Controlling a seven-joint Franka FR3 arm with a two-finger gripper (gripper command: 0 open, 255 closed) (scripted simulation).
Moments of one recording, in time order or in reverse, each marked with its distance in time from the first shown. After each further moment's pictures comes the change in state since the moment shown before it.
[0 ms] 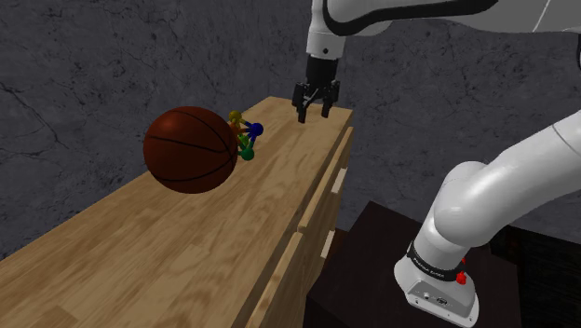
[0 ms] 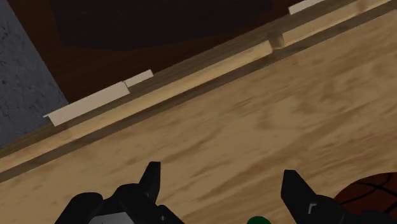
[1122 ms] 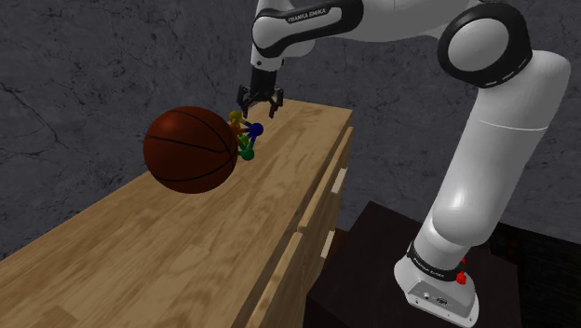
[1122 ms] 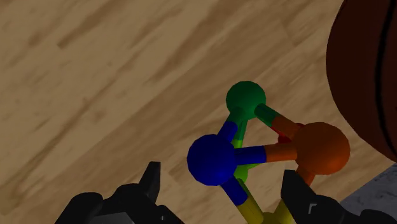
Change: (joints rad) arm -0.028 0.583 0.032 0.437 0.007 0.248 0.237
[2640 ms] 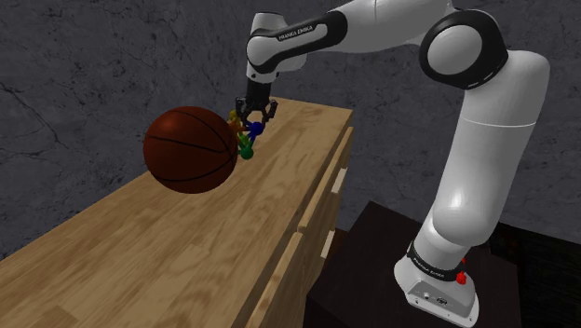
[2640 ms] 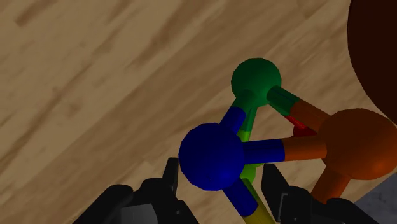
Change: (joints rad) arm 0.002 0.084 -0.001 0.007 0.000 0.090 0.023
